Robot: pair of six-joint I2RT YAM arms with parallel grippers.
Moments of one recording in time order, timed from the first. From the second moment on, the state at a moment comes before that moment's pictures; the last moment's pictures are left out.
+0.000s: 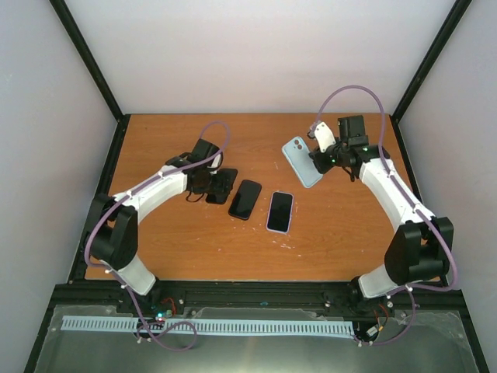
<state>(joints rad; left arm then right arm) -0.47 1.65 1.18 -0.62 0.10 -0.40 0.15 1.53 1.28 -0.61 -0.33 -0.48</state>
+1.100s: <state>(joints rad) -0.49 1.45 0.98 -0.59 0.25 -0.44 0.93 1.61 0.90 -0.41 -0.01 1.19</state>
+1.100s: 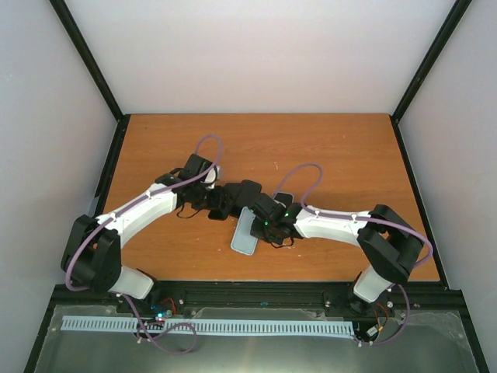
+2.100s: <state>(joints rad) -0.73 1.39 0.81 -0.44 0.32 -0.68 0.98 1.17 0.69 -0.33 0.22 1.23</state>
